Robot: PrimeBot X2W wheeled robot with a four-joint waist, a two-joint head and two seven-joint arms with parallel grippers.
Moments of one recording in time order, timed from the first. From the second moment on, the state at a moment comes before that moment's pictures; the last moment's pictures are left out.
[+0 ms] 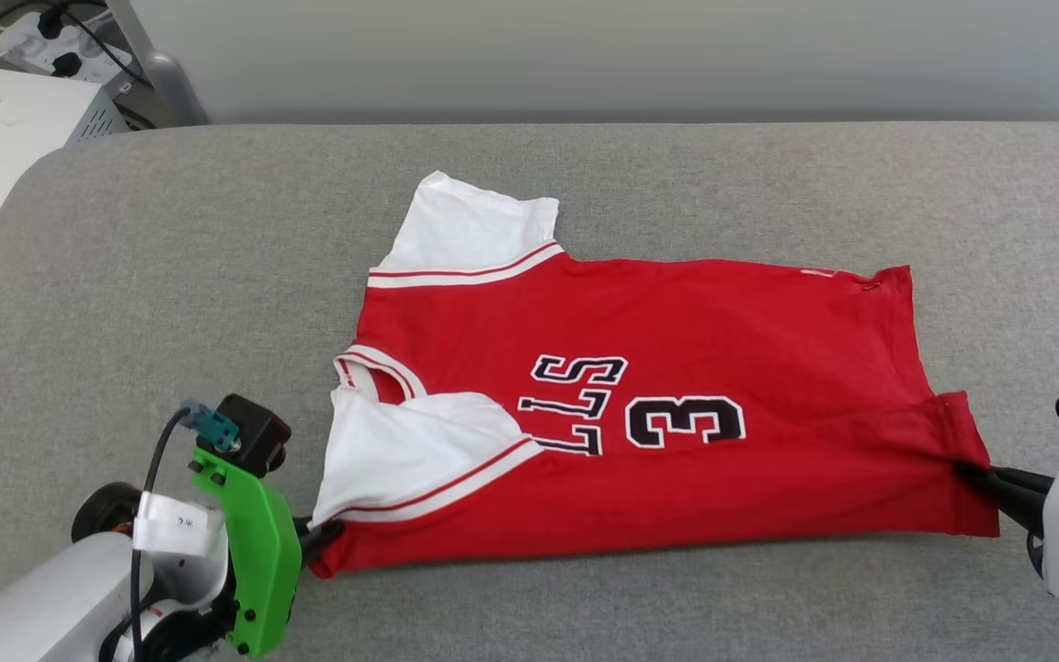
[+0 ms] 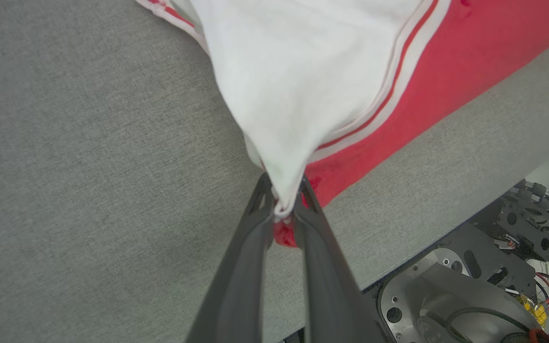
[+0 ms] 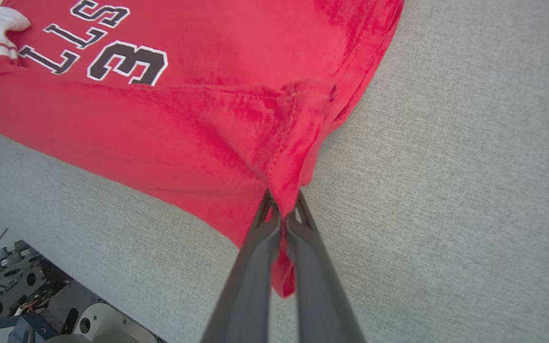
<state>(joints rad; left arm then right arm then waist) -0.48 0.86 -0.93 0.02 -1.07 -0.03 0.45 -0.27 -0.87 0.57 0.09 1.02 0.13 0.39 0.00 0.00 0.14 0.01</state>
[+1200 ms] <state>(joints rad) -0.65 0.89 -0.77 0.06 -0.91 0.11 0.17 -0.22 -0.57 0.18 0.09 0.64 0.13 -0.08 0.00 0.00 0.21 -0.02</state>
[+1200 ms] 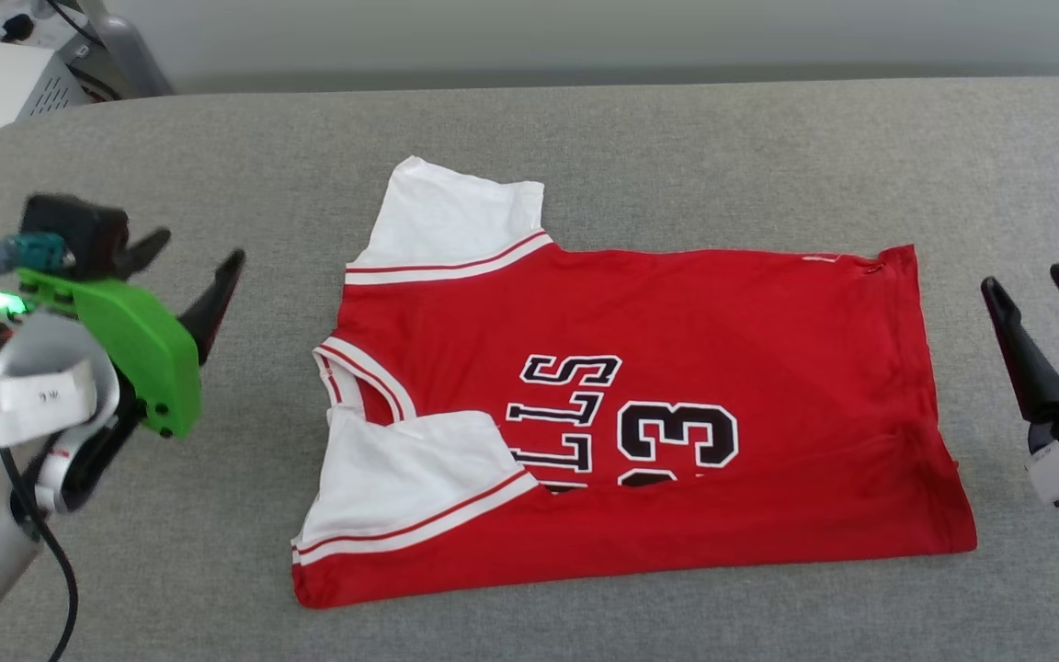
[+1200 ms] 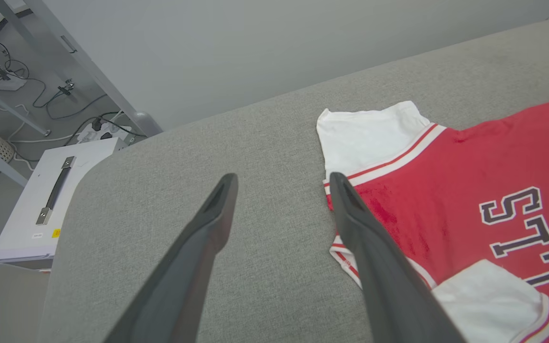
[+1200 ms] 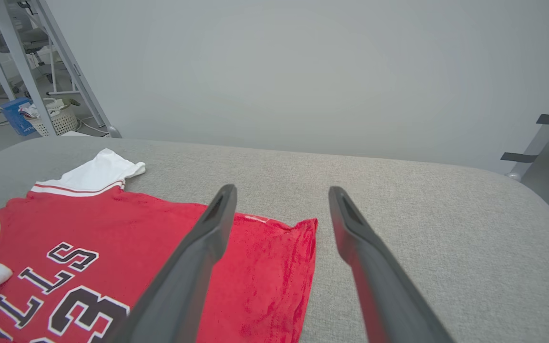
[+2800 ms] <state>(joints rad) -1.36 0.64 -1.00 0.54 -0.94 -0.13 0.68 -0.46 -0.58 0.17 -0.08 0.54 0.13 -0.04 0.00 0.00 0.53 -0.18</state>
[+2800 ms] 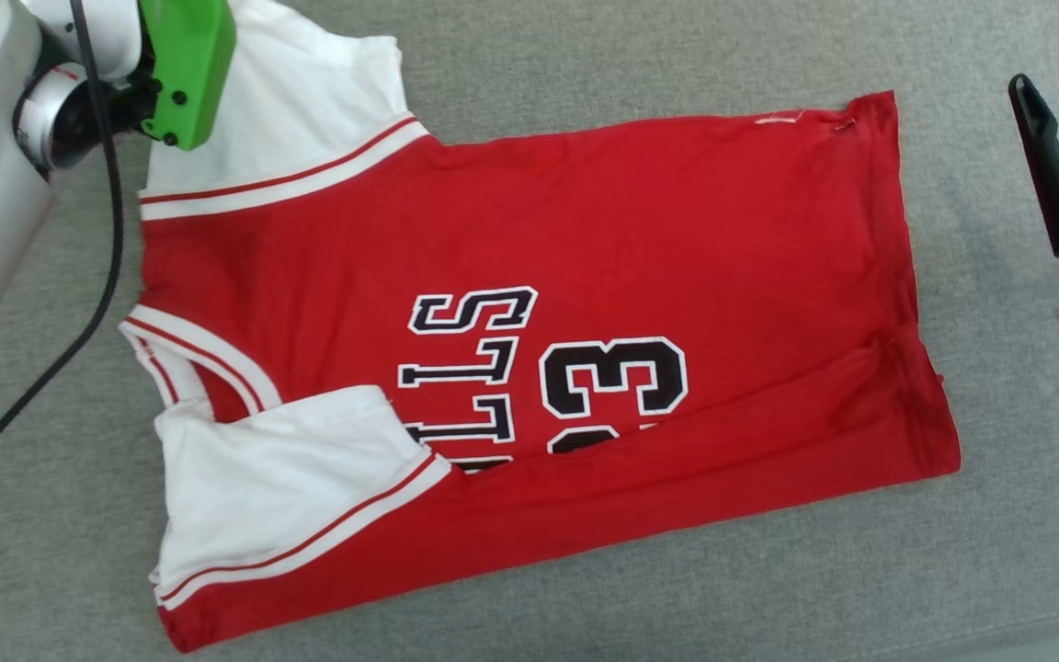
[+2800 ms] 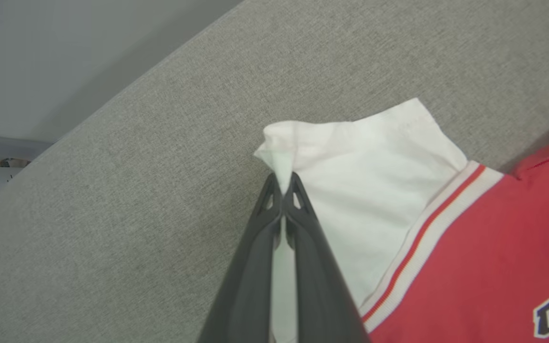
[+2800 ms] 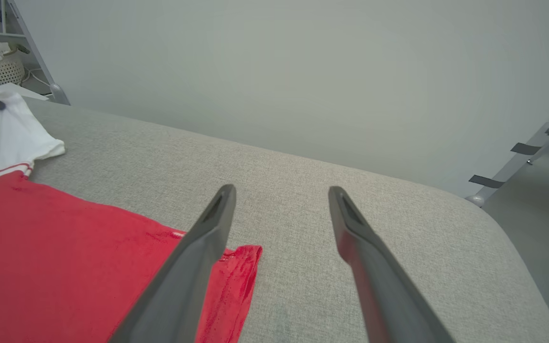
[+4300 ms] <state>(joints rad) -1.12 0.72 -1.09 0.23 -0.89 -0.09 0.33 -0.83 -0.75 0.76 0.43 0.87 0.13 0.23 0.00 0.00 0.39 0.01</state>
